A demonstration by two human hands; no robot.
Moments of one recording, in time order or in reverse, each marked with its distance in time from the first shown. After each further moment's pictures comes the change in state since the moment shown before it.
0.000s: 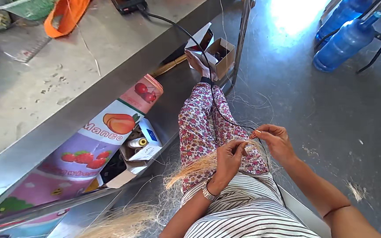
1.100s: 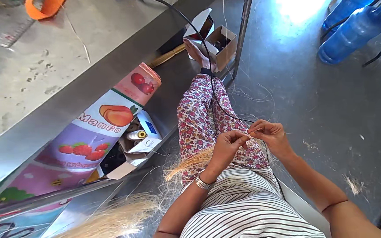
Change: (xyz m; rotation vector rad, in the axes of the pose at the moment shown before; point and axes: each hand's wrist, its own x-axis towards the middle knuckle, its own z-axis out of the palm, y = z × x) left_hand 0.017 0.013 -0.016 -0.178 -0.176 -0.353; right_hand -0.002 0.007 0.004 -0.053 -0.141 -0.099
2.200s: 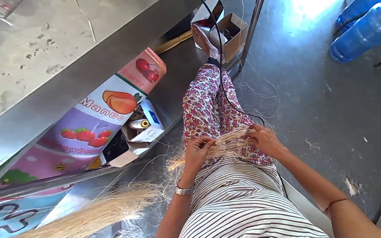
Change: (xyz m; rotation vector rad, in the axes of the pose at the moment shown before) left_hand -0.044 -0.055 -0.088 0.215 0.346 0.080; right_hand 0.009 0.044 0.003 -1.051 -0.506 0.276
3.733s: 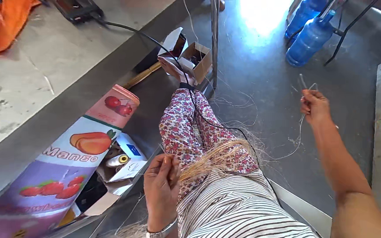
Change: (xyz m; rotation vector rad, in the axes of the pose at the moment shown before) left_hand -0.011 0.078 -0.007 -0.514 0.133 0.040; right_hand -0.078 0.139 -0.141 1.086 1.110 0.224
